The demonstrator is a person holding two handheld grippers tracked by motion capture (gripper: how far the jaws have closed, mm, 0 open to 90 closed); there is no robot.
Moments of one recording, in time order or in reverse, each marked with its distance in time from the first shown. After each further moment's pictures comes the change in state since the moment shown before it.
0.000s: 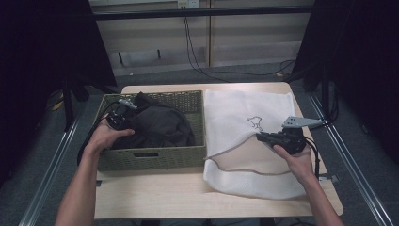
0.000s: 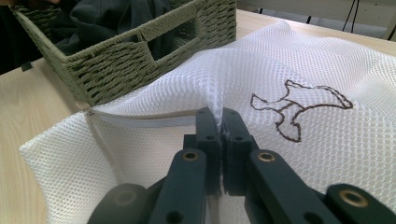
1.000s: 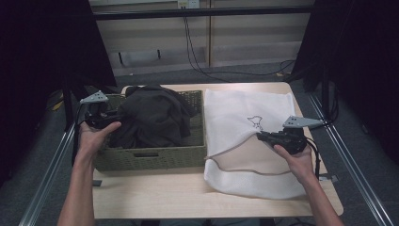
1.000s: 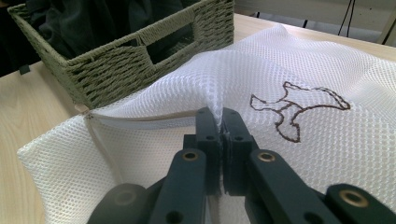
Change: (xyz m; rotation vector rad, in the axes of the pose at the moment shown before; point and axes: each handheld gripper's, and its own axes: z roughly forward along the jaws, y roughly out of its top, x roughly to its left) left arm -0.009 -0.025 -0.059 -0.502 0.025 -0.125; right arm 0.001 0.001 -0.002 -0.013 -0.010 0.003
